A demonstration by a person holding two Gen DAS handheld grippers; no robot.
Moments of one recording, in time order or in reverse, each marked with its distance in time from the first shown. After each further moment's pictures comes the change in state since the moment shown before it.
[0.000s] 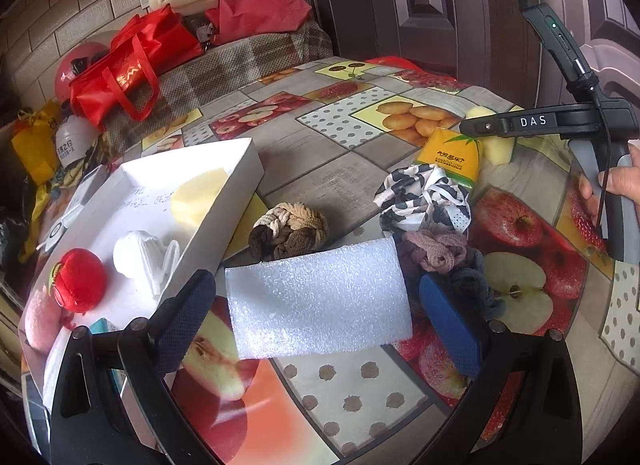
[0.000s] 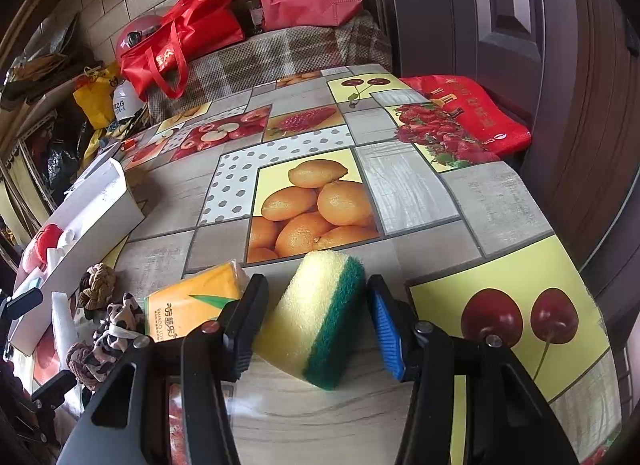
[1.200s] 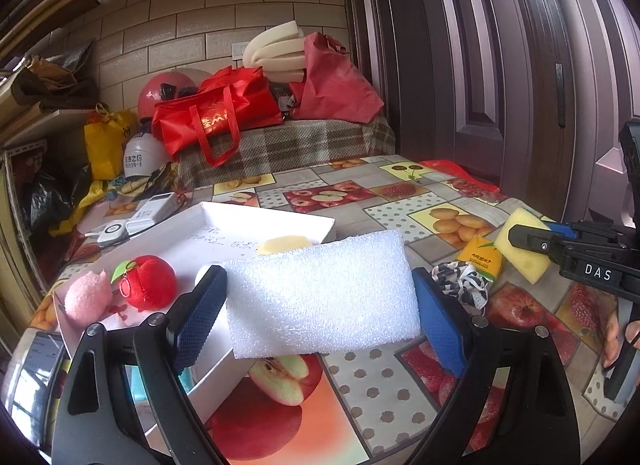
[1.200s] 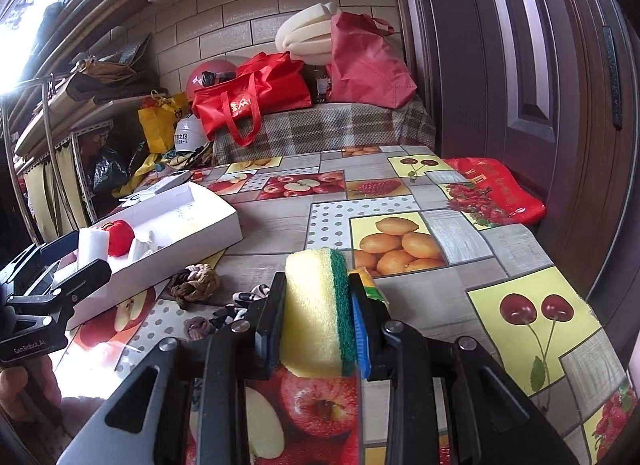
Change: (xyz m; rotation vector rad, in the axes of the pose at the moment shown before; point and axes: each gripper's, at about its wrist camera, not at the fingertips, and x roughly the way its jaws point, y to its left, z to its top) left arm -0.070 0.040 -0.022 -0.211 -0.347 0.147; right arm -0.067 0.080 -0.042 -0.148 -0.279 0.082
